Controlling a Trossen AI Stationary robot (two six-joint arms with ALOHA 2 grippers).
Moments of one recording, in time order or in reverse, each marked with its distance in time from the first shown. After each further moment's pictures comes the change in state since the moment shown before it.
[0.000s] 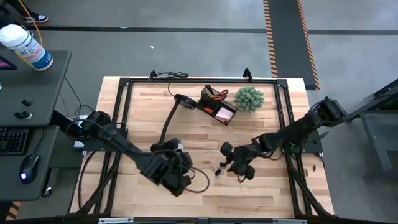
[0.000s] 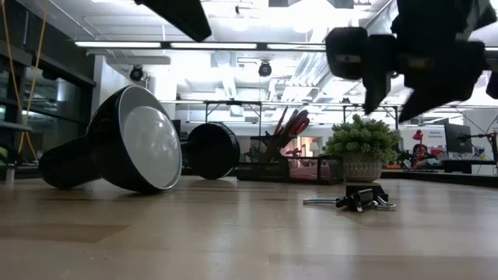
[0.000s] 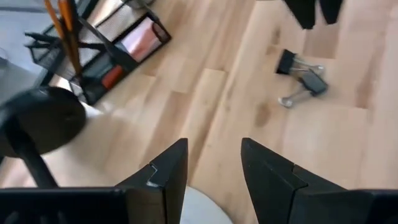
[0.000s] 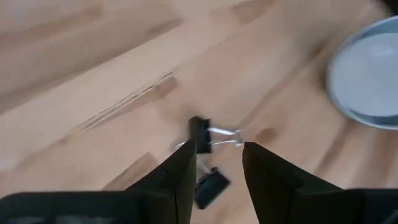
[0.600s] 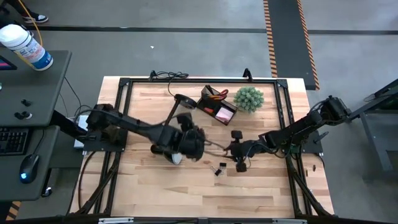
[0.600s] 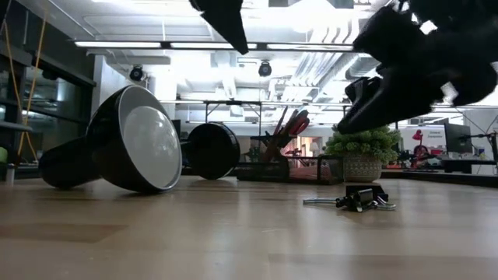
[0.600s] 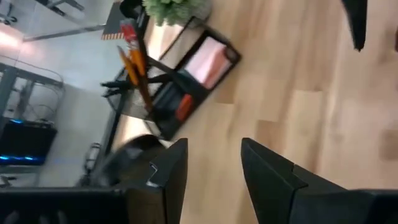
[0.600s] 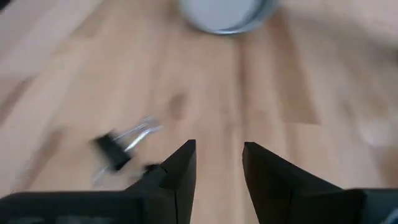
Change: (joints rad) left arm 0.296 0.000 0.136 -0.031 0.020 0.479; right arm -0.039 -0.059 -0.218 0.312 0.307 0.655
